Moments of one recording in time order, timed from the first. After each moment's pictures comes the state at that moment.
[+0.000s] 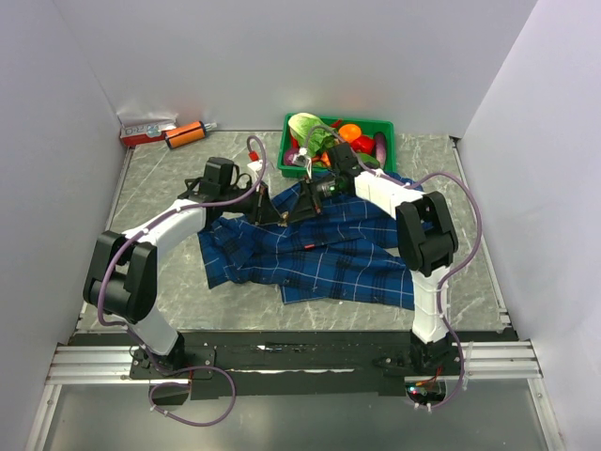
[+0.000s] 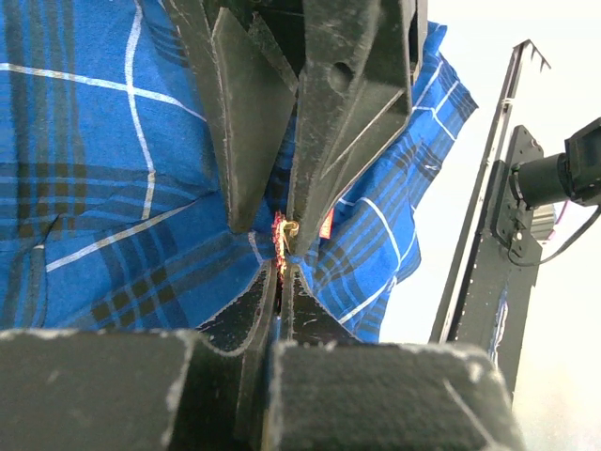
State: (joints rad) left arm -0.35 1.63 1.10 -0.12 0.88 -0.04; right arm 0.42 2.08 1.59 -0.46 -1.21 -0.15
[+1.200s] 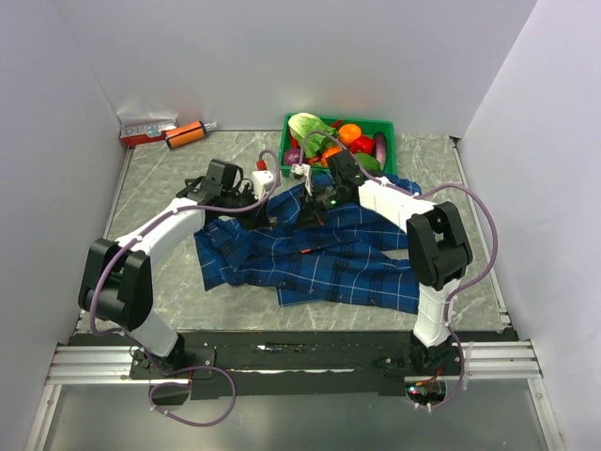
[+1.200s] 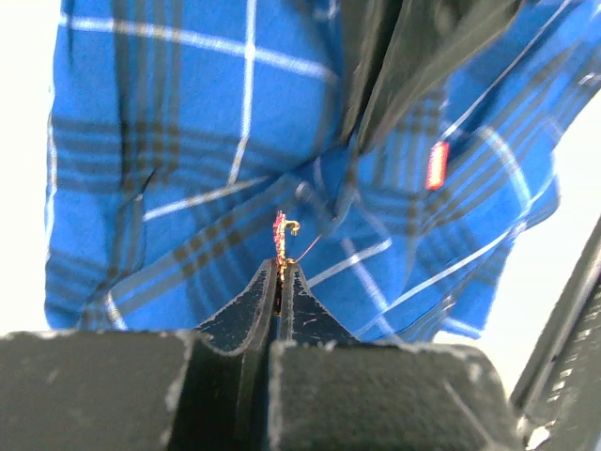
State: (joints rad) left arm -0.38 1.58 1.15 -0.37 0.63 0.30; right arm 0.45 1.93 1.44 -0.50 -0.96 -0.47
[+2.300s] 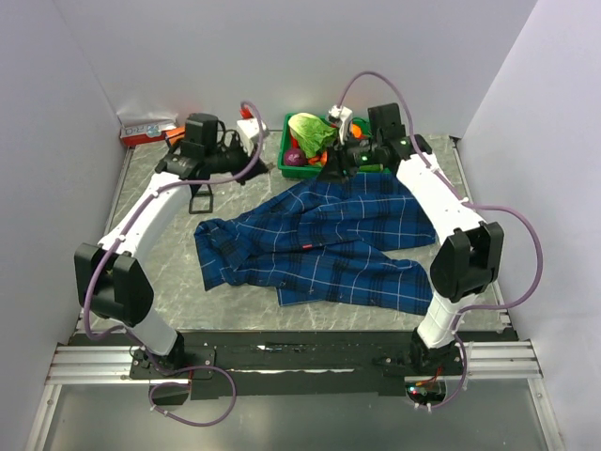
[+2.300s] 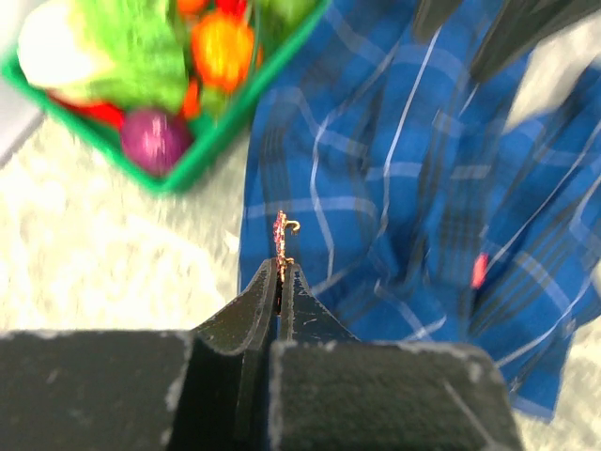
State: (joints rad) left arm -0.31 1.60 1.48 -0.42 0.62 0.38; right arm 0.30 1.77 1.71 -0.66 -0.79 -0.30
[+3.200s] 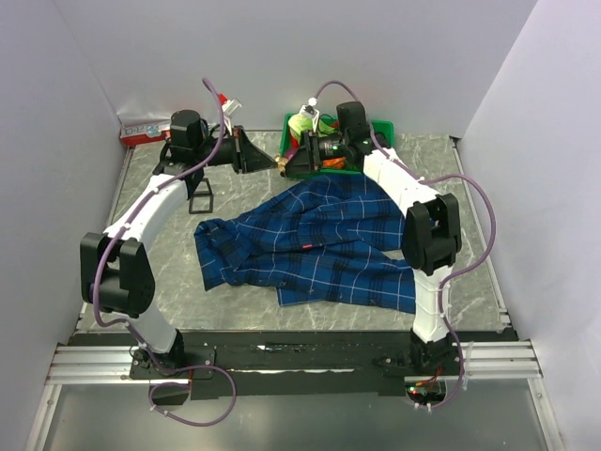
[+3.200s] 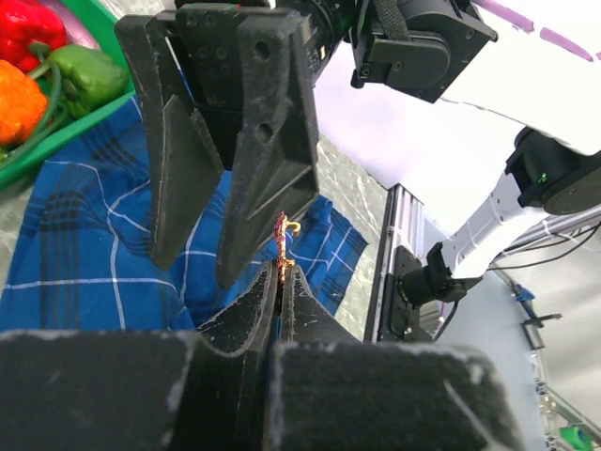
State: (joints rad) left arm -0.21 1.65 1.40 0.10 1.10 -0.47; right arm 0.37 2.08 1.88 -0.31 -1.14 0.25
